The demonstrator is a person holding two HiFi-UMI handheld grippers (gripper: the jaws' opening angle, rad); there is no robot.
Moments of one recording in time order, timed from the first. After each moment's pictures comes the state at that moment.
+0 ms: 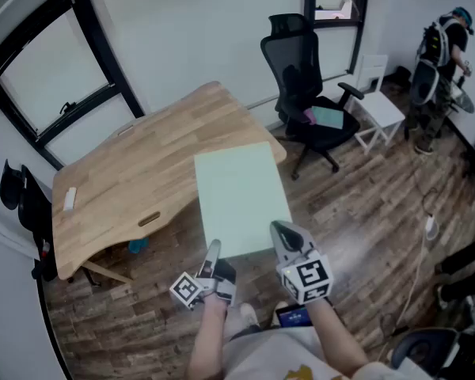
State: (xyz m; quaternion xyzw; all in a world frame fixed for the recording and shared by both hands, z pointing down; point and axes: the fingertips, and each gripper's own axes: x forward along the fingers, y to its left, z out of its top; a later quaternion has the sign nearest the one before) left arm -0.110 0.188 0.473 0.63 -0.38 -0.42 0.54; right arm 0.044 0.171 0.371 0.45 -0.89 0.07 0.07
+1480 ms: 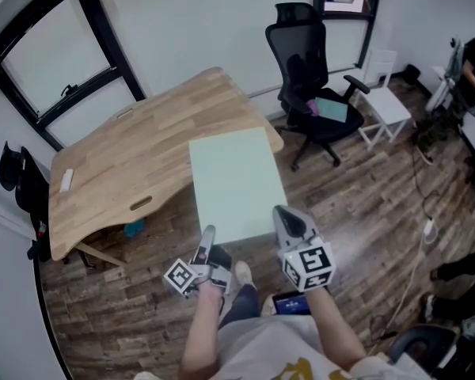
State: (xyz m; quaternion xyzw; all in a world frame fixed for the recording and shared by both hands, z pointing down) left arm -0.081 0.175 0.472 0.62 -0.39 -0.44 0.52; right arm 0.090 0.144 0.376 0.45 -0.89 0.06 0.04
